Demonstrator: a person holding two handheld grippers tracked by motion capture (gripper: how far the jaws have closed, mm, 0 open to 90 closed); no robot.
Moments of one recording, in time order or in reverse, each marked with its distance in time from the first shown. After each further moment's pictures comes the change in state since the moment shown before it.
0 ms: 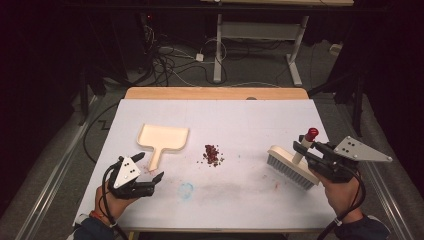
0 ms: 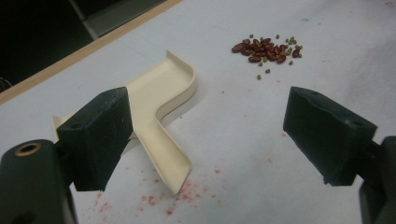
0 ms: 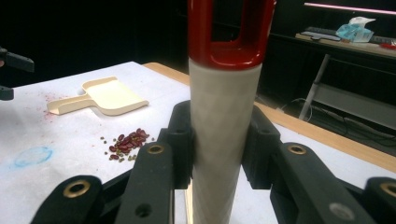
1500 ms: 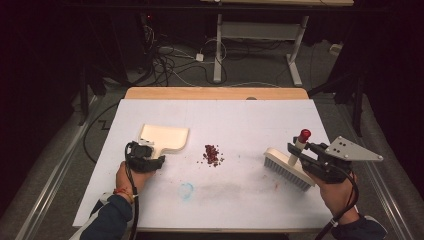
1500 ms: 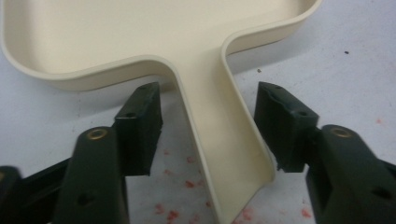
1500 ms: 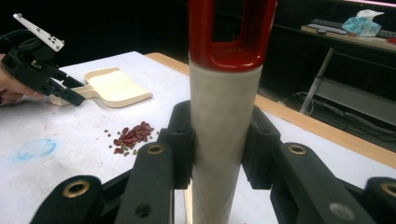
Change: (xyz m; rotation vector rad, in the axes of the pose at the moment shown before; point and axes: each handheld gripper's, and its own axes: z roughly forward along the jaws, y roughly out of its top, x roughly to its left) left arm 0.044 -0.004 0.092 0.403 0.065 -0.390; right arm 0.012 0.004 0.008 0.043 0.003 -0.023
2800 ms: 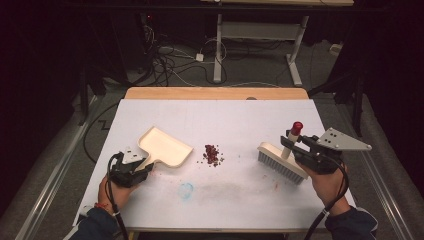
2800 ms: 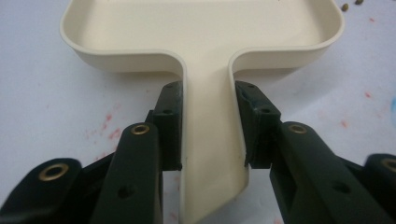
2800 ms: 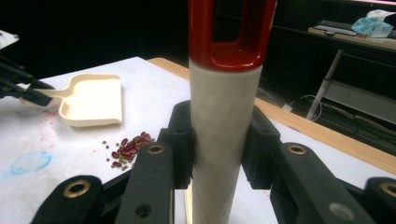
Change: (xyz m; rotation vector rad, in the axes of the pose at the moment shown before) left arm 0.000 -0.038 -0.052 -0.087 -0.025 0.155; right arm -0.006 0.007 0.024 -0.010 0.025 0.014
